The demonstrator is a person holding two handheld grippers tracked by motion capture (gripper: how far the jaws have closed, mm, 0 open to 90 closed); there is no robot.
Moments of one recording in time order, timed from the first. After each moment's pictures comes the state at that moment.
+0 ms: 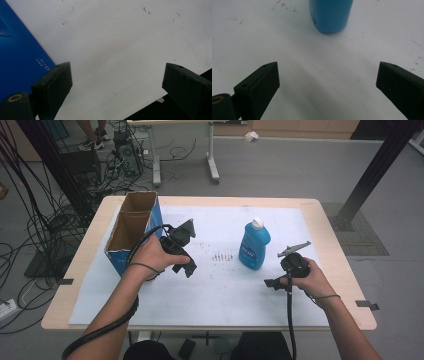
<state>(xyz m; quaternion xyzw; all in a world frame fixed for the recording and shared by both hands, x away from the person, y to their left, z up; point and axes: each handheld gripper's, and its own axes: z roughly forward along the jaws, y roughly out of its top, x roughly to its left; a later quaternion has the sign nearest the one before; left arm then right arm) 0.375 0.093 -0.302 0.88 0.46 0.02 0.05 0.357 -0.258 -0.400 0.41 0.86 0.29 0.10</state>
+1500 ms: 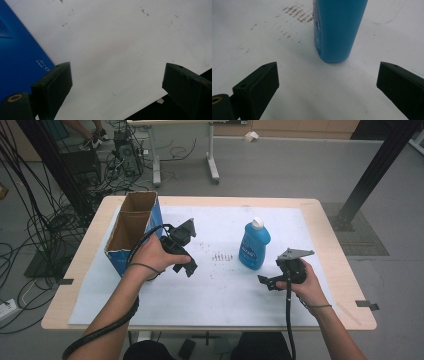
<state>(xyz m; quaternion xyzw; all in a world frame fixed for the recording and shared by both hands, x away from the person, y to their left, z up) 0.374 0.091 -0.300 0.88 0.46 0.03 0.05 0.349 -0.251 -0.414 0.39 0.82 0.40 0.16</state>
